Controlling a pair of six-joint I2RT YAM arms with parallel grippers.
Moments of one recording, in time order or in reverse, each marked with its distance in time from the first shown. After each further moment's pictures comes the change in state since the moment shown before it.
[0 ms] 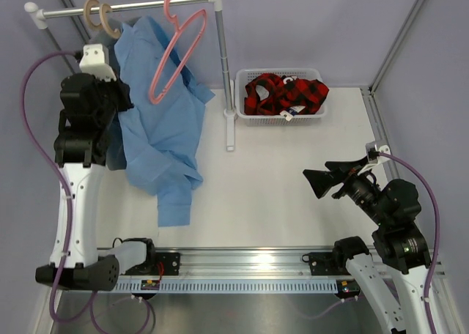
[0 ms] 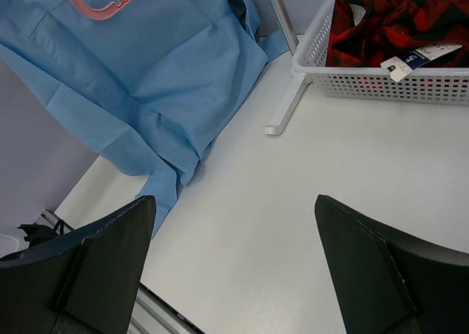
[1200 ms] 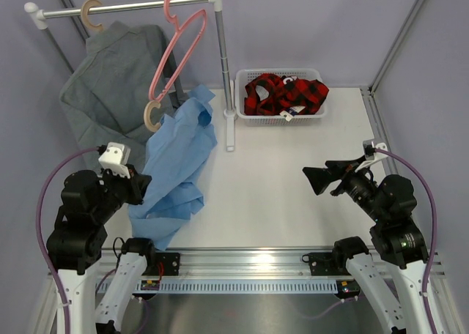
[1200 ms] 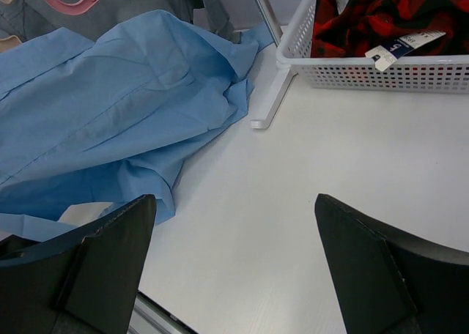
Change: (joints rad) left arm -0.055 -0.680 -0.491 -0.426 0.273 0.043; right arm 0.000 0.030 -0.009 -0.003 0.032 -0.008
